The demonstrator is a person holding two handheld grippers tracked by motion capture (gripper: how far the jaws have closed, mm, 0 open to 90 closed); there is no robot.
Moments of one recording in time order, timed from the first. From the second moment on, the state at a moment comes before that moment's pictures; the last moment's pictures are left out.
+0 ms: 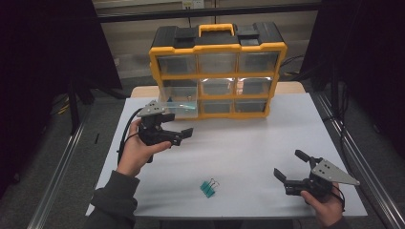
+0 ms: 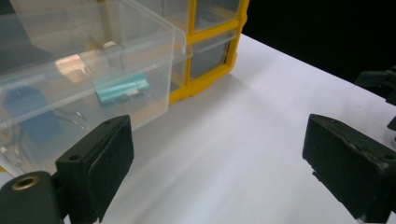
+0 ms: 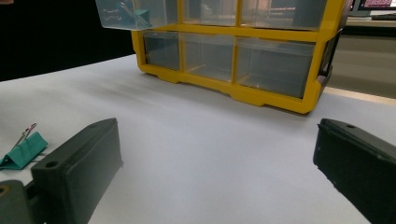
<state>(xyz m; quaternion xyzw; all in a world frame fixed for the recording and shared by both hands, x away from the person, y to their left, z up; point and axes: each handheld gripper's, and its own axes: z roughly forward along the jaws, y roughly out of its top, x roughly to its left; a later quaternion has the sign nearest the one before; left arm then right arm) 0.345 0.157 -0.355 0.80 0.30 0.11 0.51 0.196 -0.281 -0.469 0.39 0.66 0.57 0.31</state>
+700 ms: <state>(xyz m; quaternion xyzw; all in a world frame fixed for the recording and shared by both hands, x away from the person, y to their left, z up) 0.319 0.150 -0.400 0.82 0.29 0.08 0.49 0.196 -0.280 -0.469 0.39 0.66 0.56 0.31</state>
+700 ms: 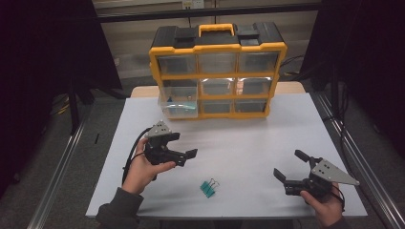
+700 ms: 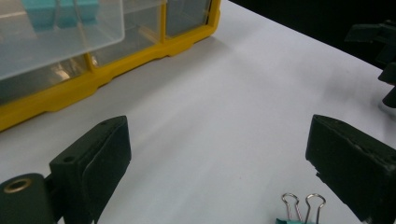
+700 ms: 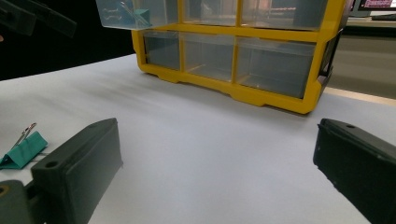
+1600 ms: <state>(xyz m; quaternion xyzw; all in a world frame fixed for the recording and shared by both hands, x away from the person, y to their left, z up) 0.292 0.134 -0.445 0.83 0.28 0.04 0.47 0.197 -0.279 -0.470 0.39 0.66 0.56 0.30</state>
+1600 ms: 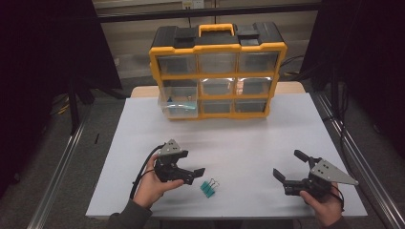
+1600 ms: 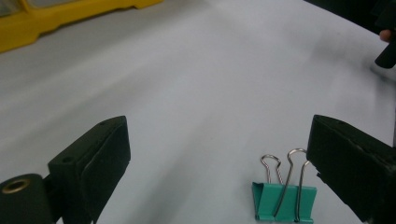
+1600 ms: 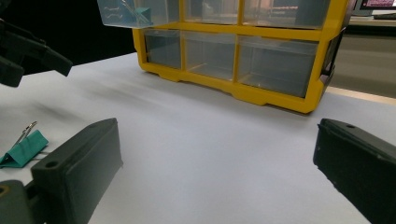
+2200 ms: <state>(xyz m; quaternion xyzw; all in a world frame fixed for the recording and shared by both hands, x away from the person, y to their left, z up) 0.273 0.115 -0.461 0.86 0.24 0.01 0.46 0.197 -0.278 -0.470 0.38 0.66 0.56 0.31</state>
